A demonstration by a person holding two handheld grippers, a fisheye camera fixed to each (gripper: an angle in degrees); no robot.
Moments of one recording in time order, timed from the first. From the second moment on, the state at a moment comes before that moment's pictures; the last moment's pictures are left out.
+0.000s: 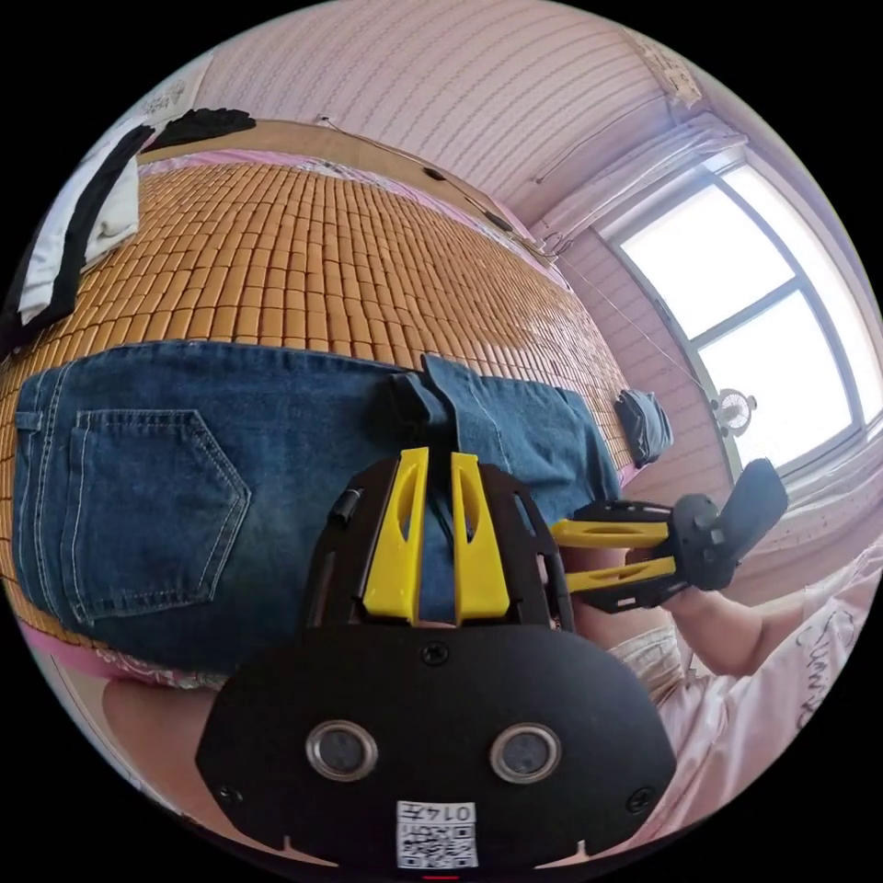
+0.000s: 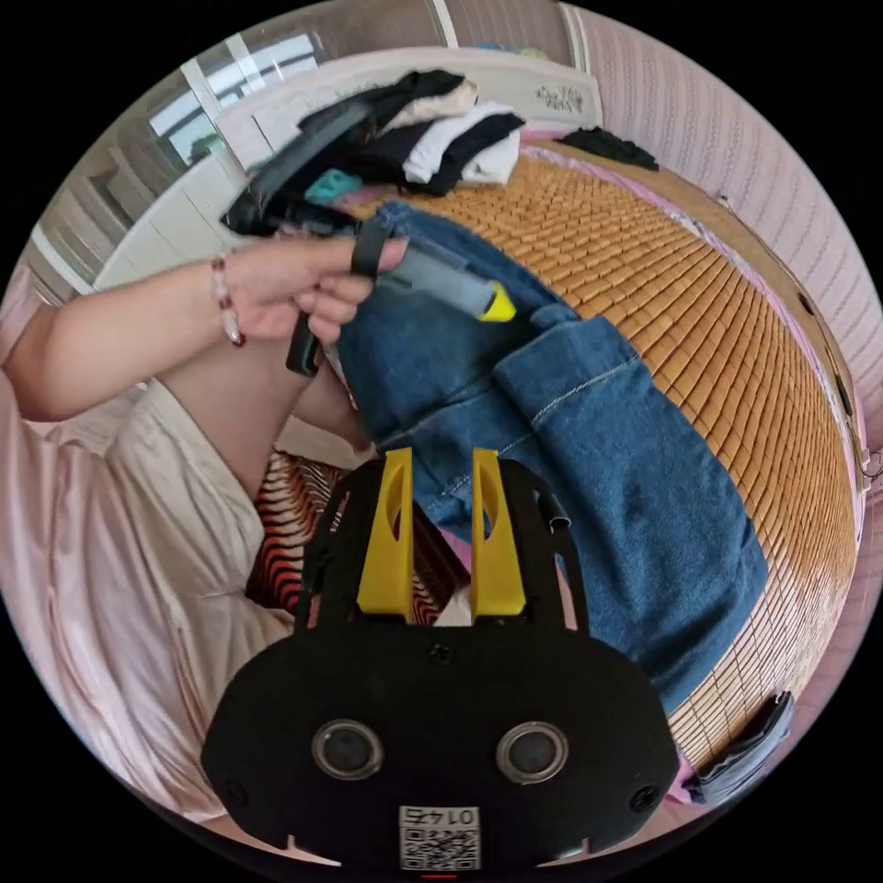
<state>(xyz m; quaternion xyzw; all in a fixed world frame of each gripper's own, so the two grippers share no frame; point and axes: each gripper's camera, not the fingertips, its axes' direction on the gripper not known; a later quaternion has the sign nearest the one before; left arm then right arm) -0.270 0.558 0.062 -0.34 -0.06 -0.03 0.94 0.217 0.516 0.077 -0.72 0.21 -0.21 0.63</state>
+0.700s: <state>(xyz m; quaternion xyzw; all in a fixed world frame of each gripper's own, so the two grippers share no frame) -0.305 0.519 0.139 -0.35 -0.12 0.01 0.93 0.279 0.590 0.091 -0.74 0.19 -0.20 0.61</state>
